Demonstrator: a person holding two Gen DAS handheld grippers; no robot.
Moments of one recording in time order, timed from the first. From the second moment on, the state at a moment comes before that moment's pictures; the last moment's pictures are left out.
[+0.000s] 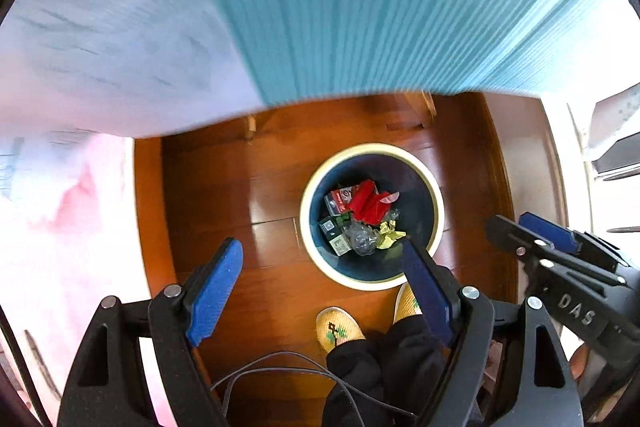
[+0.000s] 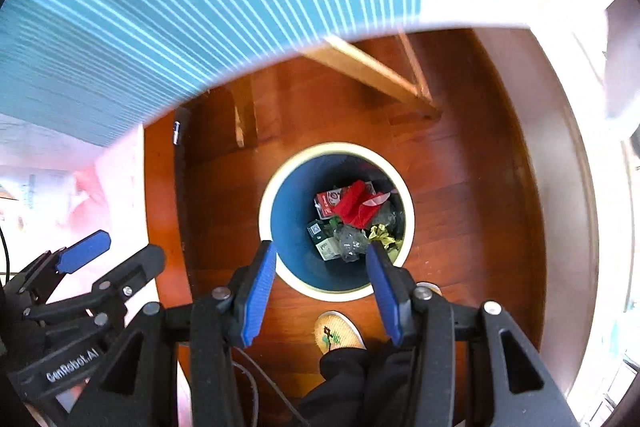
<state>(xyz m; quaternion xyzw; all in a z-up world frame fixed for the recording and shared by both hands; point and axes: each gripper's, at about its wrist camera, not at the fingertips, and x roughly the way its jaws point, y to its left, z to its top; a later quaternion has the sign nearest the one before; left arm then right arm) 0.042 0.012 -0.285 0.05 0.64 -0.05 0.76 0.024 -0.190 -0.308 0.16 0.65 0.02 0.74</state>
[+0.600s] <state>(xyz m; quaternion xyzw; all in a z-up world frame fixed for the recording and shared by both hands) 0.028 0.055 -0.047 0.04 0.53 -0.07 0.85 0.019 -0.178 -0.067 0.15 0.54 0.04 0.83</state>
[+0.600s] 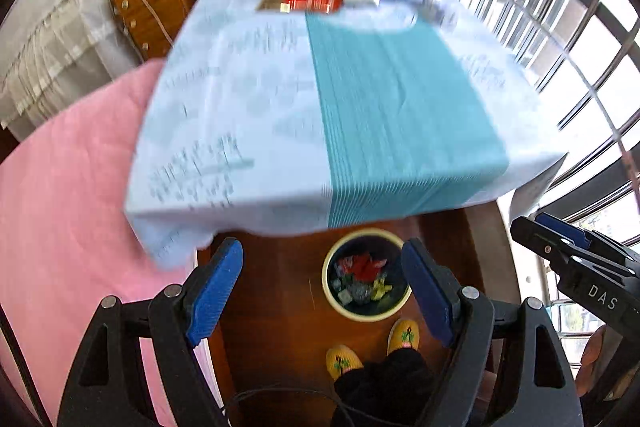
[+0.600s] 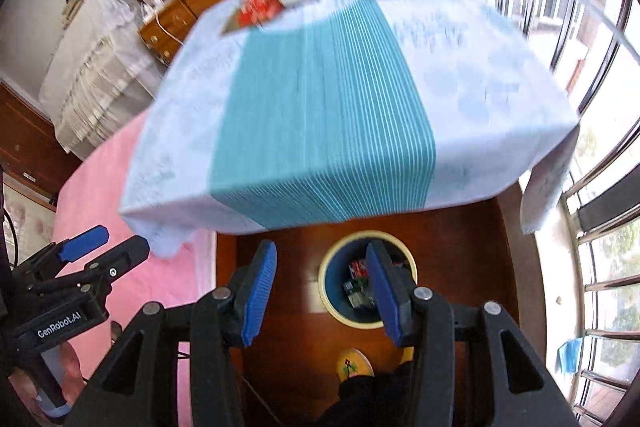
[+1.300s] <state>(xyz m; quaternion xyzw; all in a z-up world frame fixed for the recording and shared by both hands) 0.041 0.048 0.116 0.04 0.39 -0.11 0.91 0.029 -0.188 0.086 0.12 0.40 0.00 0.91</state>
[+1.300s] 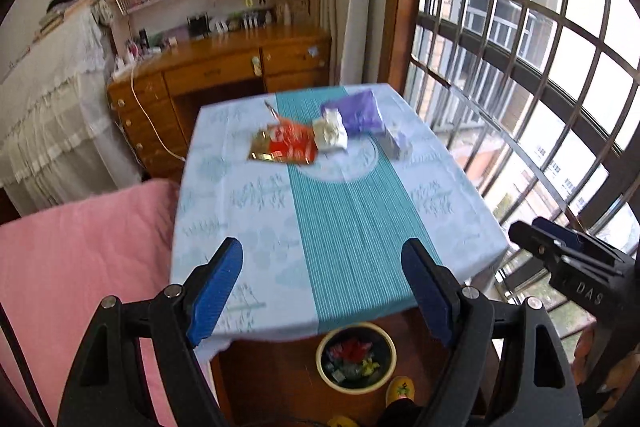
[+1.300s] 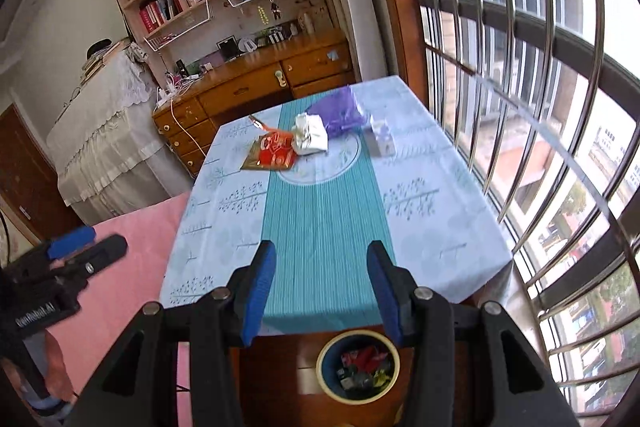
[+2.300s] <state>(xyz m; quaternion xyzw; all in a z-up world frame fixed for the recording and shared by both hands) 0.388 -0.067 -0.022 -0.08 0.57 -0.06 0.81 0.363 -0.309 -0.056 0.10 0.54 0.05 0.84</state>
